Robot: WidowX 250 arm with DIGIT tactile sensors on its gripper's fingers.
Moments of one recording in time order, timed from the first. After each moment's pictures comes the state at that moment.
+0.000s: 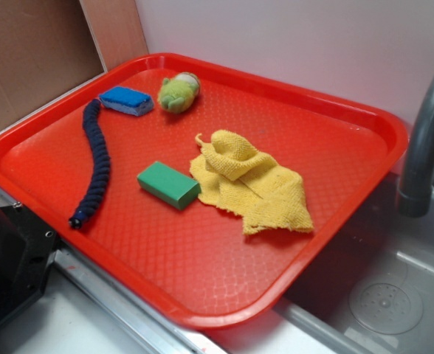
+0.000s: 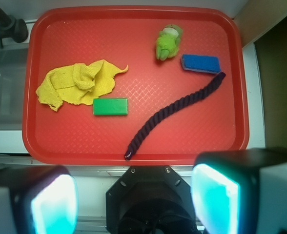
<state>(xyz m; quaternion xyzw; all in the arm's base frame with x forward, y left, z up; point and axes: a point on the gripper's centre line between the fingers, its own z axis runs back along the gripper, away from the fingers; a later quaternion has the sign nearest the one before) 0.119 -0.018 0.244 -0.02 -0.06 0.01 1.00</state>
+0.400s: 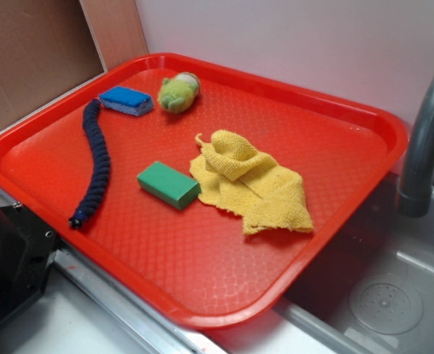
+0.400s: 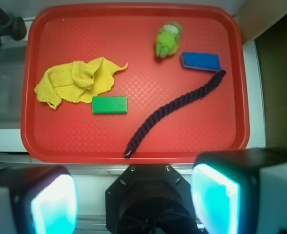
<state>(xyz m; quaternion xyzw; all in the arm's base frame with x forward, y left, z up) 0.117 -0.018 0.240 -0.02 -0.05 0.01 1.00</state>
